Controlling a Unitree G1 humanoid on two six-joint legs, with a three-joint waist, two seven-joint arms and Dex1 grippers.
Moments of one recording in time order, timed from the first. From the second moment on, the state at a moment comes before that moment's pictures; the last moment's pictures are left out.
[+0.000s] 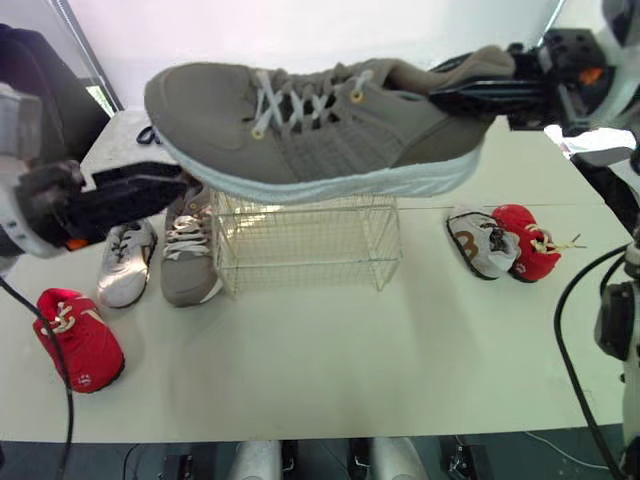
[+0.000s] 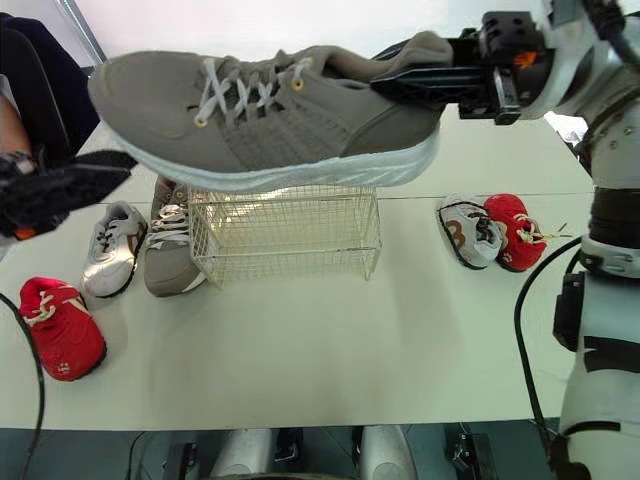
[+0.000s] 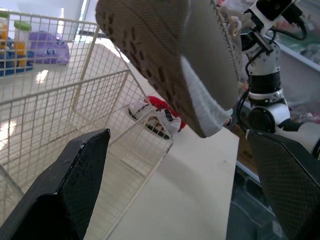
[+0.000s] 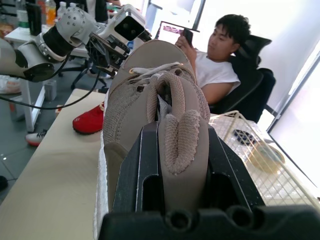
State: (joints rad) left arm -0.42 1.08 0.60 -0.18 -1.61 1.19 -0.66; right arm -1.19 -0.83 -0.04 0.18 0.68 0.56 1.44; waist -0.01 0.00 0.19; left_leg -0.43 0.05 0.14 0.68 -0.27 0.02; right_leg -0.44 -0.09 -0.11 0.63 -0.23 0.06
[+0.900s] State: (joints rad) left arm -0.57 0.96 0.37 -0.04 -1.68 1.15 -0.53; right arm -1.13 -0.81 -0.06 -0.05 0.69 0.59 1.41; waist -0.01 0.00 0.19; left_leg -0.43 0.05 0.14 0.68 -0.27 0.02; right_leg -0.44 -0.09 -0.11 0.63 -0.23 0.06
